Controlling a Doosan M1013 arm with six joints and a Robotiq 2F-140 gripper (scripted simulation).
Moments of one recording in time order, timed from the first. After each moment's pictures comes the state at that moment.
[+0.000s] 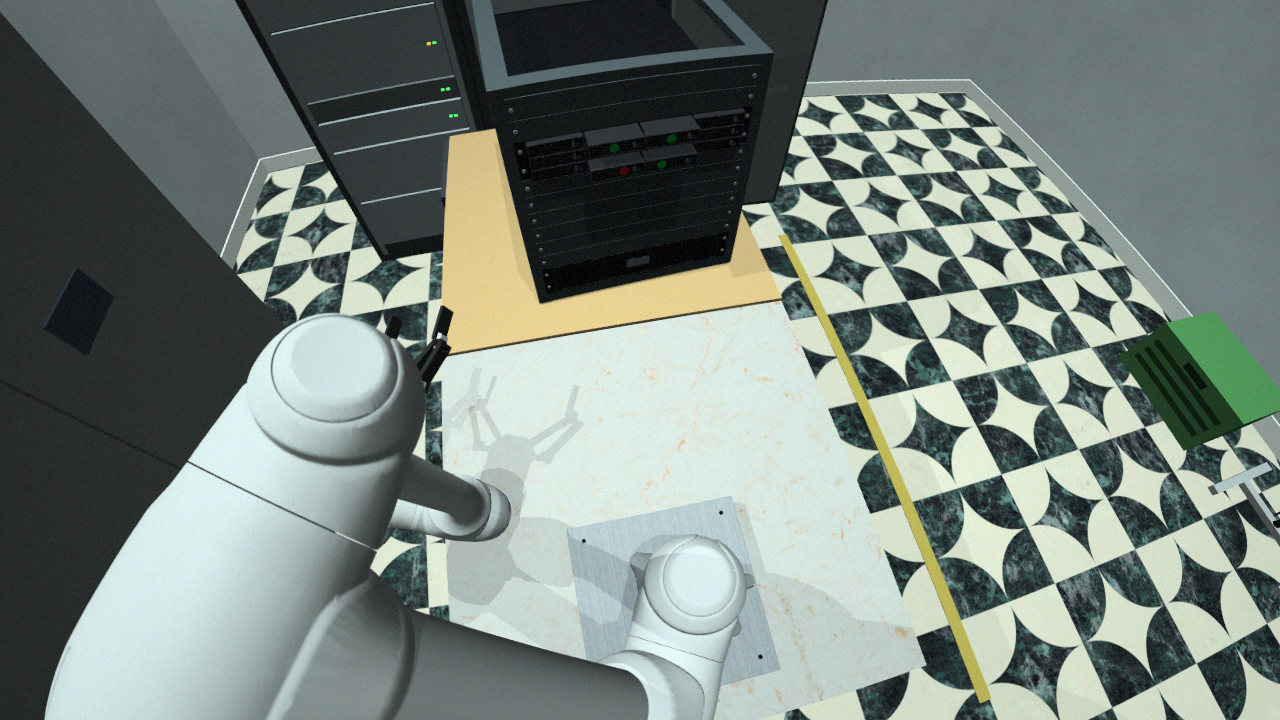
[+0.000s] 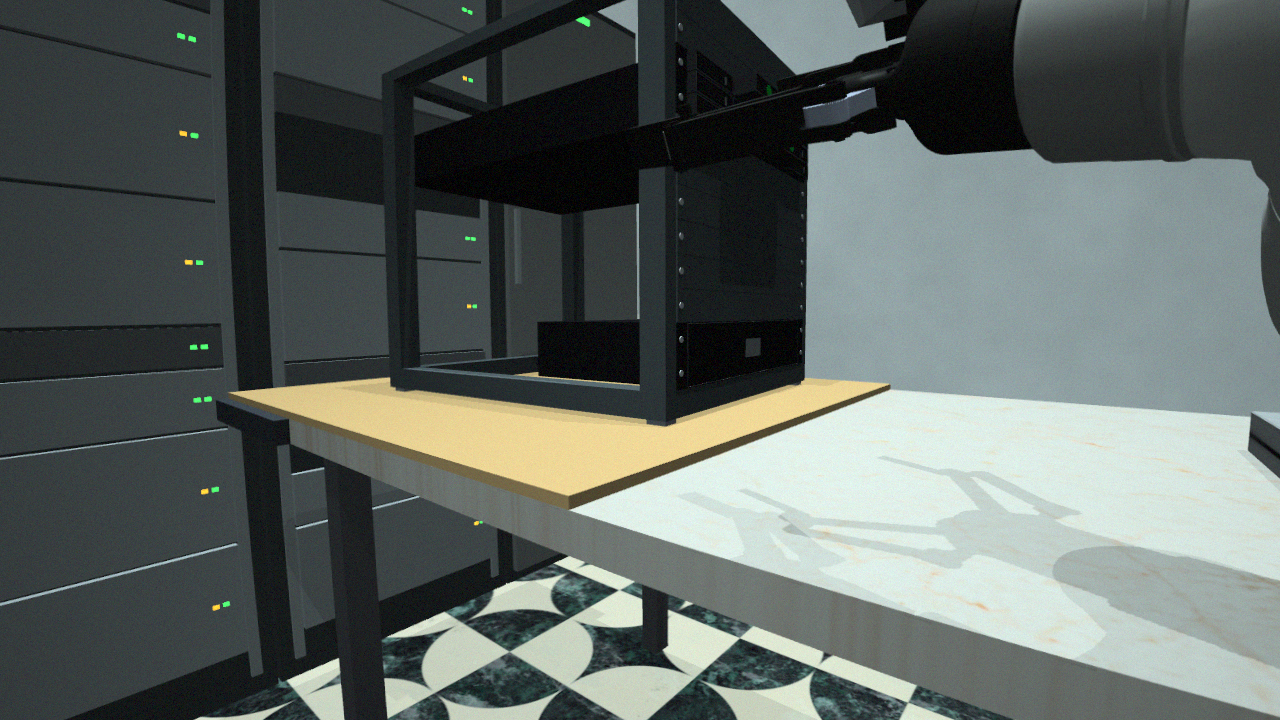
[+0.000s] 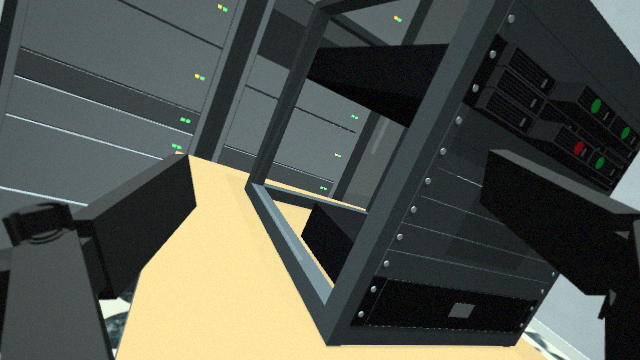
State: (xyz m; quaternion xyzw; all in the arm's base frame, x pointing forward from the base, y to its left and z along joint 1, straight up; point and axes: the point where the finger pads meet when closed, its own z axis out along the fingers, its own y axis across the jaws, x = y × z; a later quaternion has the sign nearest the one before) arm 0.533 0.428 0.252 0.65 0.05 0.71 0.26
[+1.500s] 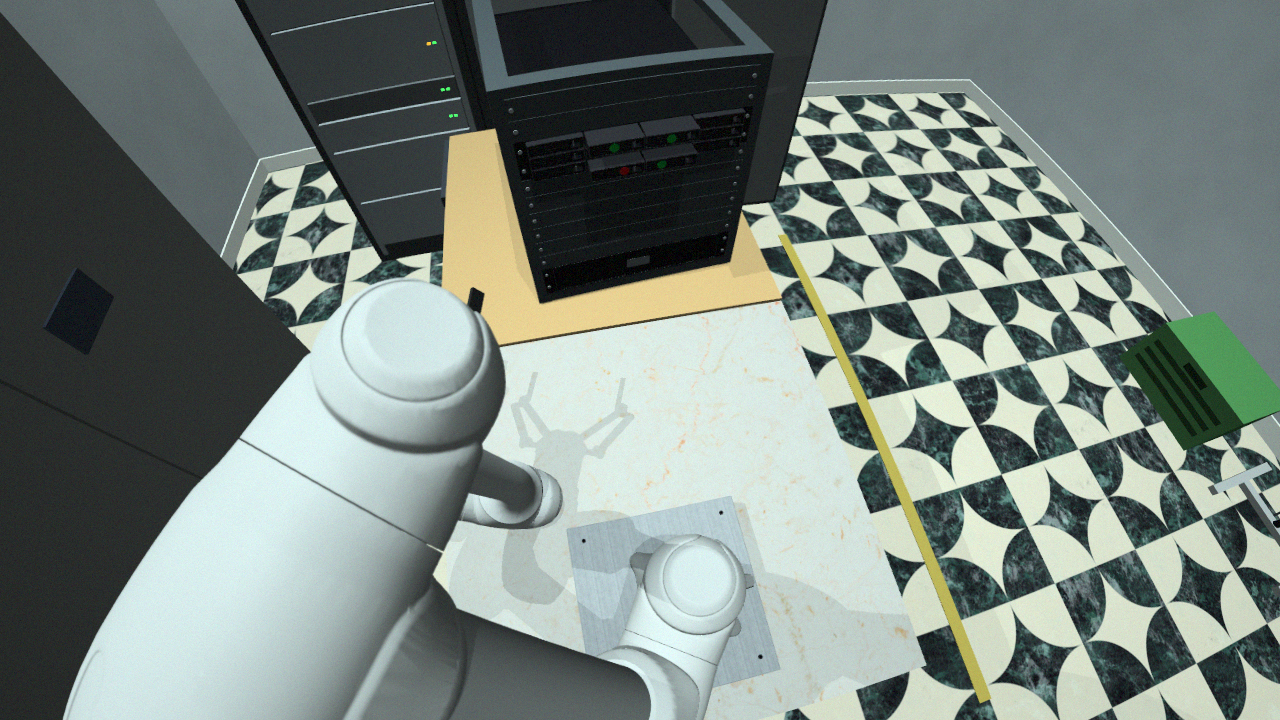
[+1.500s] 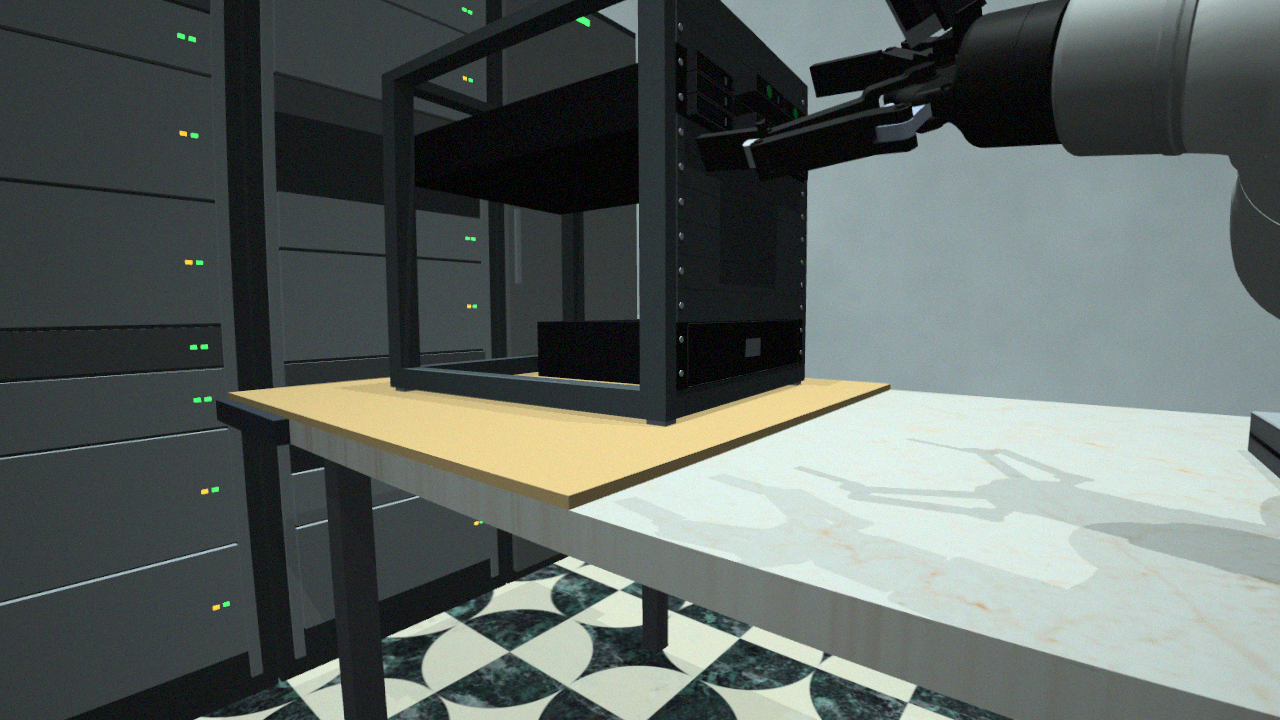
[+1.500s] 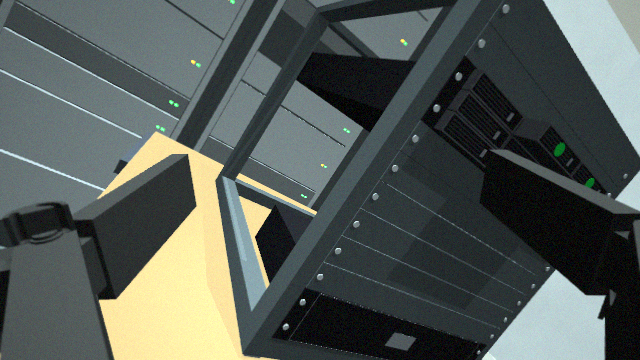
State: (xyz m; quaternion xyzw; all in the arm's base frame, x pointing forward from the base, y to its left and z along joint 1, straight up) arm 0.533 0.355 0.275 0.64 0.12 0.70 0.30
